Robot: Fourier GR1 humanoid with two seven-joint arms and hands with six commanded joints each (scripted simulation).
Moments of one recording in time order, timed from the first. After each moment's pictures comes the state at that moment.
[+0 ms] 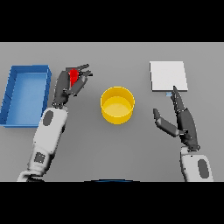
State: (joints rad) left arm -0.57 0.00 0.05 -0.96 -0.17 0.14 -0.21; right arm 0.04 -0.08 0.07 -1.65 0.15 0.00 -0.06
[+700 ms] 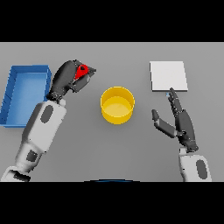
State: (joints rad) left arm -0.60 0.15 -0.18 -1.14 -0.49 0.06 0.04; right arm 0.05 -0.07 0.08 -1.64 0.15 0.01 -0.07
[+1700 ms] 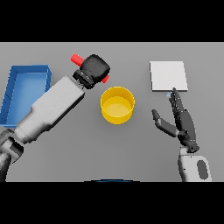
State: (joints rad) left arm -1.01 0.28 -0.69 -0.94 -1.03 -0.44 0.10; right arm 0.05 -0.05 0.06 -1.65 0.09 0.02 -0.02
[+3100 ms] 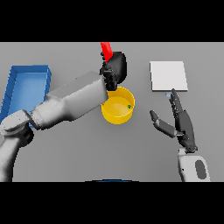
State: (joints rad) left arm -1.28 0.21 -1.08 -0.80 -1.38 -0.50 -0.07; right arm 0.05 -0.05 0.07 -1.63 0.15 -0.02 -0.04
